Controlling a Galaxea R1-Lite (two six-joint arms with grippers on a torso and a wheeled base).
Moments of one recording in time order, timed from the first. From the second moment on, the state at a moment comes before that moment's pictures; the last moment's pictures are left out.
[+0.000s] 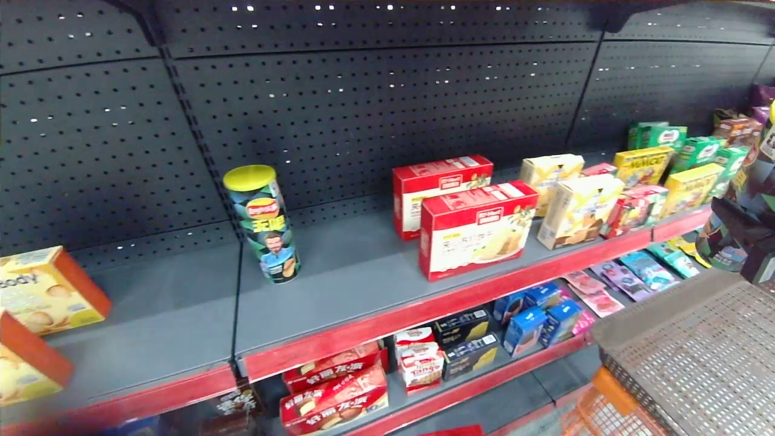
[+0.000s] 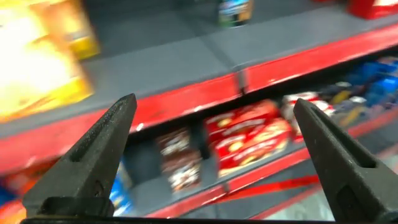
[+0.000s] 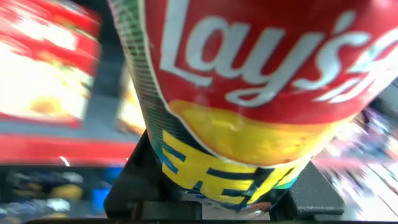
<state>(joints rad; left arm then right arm) 0.00 0.00 0.00 0.00 -0.01 0.02 -0.03 1.24 -0.40 -1.10 0.09 -0.48</state>
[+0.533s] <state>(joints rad) 0.00 0.00 0.00 0.00 -0.01 0.02 -0.03 1.24 -0.40 -1.10 0.09 -0.48</state>
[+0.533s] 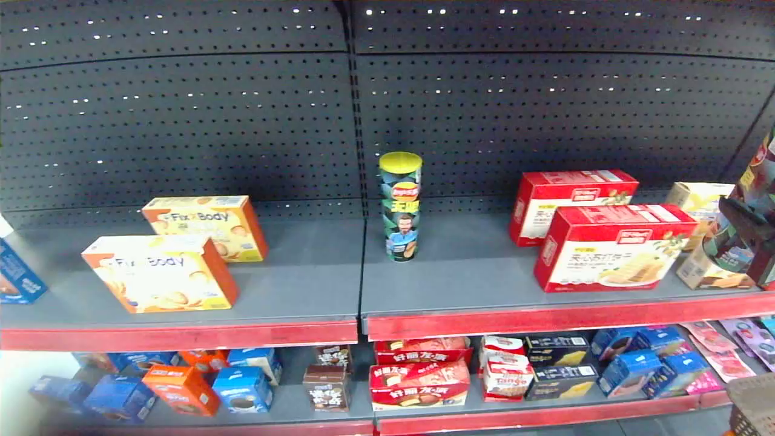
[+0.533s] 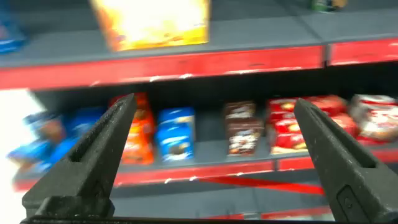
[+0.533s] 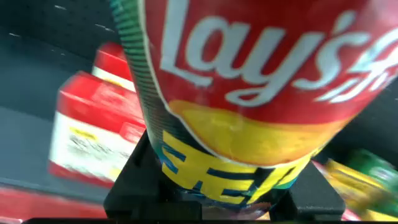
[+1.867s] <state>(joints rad) -0.02 0.03 -0.01 0.00 -0.03 0.04 -0.13 0.94 -0.45 -0.58 -0.17 -0.30</state>
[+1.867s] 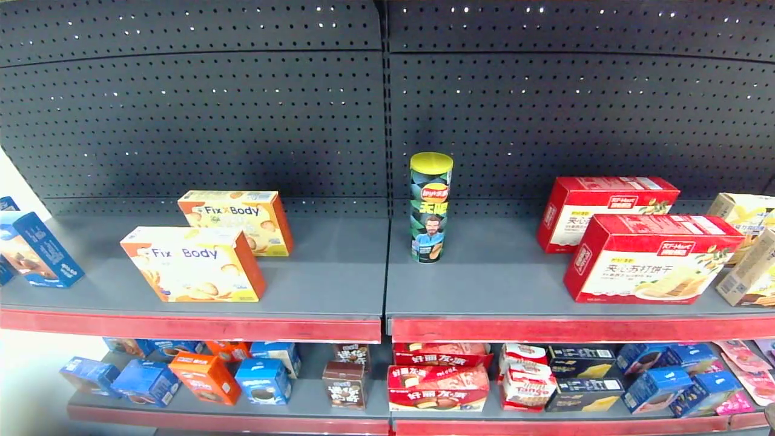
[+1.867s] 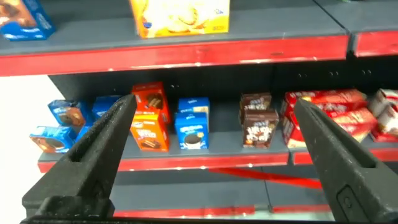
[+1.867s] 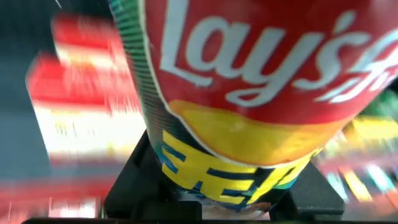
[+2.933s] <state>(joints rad) -0.11 0.89 -0.51 -0.09 -0.16 0.07 -0.32 0.37 -0.75 0.31 -0.23 -0.29</state>
